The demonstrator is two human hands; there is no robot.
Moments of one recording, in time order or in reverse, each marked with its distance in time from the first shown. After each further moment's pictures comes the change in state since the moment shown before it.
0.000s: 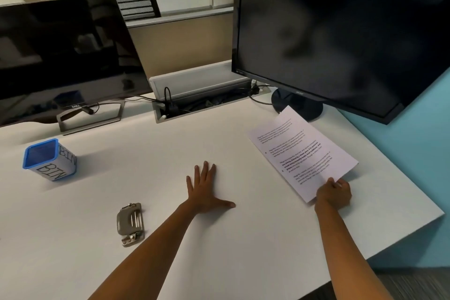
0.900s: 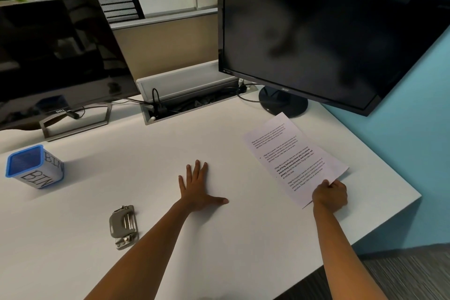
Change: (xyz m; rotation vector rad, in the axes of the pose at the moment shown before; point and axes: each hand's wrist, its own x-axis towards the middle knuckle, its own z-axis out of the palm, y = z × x) left_hand -0.002 -0.002 -0.001 -0.007 0.001 0.013; right_hand 0.001 0.022 -0.025 -0.091 0.063 -0.061
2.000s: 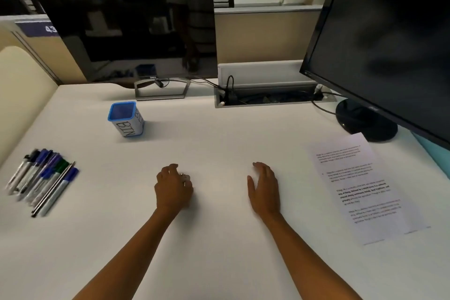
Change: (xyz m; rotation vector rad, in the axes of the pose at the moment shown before) left_hand -0.108 -0.121 -0.051 -0.217 0.645 -0.543; right_hand -0.220 -0.016 0.125 -0.108 -0.881 -0.993
